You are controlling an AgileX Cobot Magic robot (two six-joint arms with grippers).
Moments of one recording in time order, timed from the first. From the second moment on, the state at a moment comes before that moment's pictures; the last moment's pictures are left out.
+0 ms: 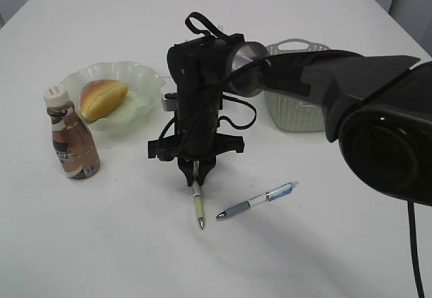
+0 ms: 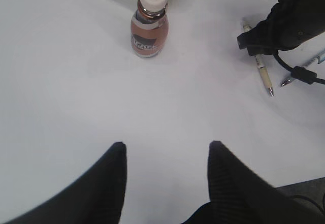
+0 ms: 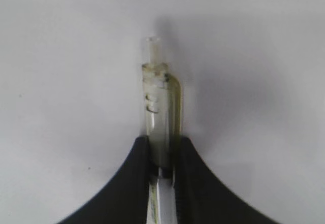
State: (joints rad) left arm -0.26 1.07 -1.25 -0.04 1.26 -0.17; right arm 0.61 2.51 -2.14 0.06 1.22 0.51
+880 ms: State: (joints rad) left arm -0.26 1.07 -1.25 -0.04 1.26 -0.17; right arm 0.61 2.33 -2.10 -0.05 1.22 0.21
